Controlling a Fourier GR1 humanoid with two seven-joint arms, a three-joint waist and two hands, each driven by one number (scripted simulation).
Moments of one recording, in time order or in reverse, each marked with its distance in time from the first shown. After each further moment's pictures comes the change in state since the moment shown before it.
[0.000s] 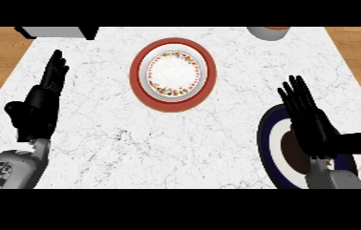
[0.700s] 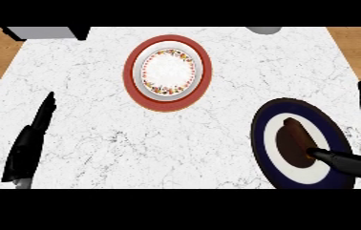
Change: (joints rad) left arm 0.260 0.056 0.011 0.070 -0.051 -0.084 -0.170; right arm 0.143 -0.078 -0.182 -0.302 0.136 -0.103 -0.204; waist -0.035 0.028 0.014
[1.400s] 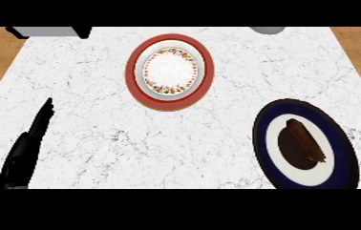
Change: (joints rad) left arm 0.047 -0.014 0.038 0.020 -0.017 -0.057 -0.069; right arm 0.383 -0.170 -0.097 -0.246 0.163 0.153 0.008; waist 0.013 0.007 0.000
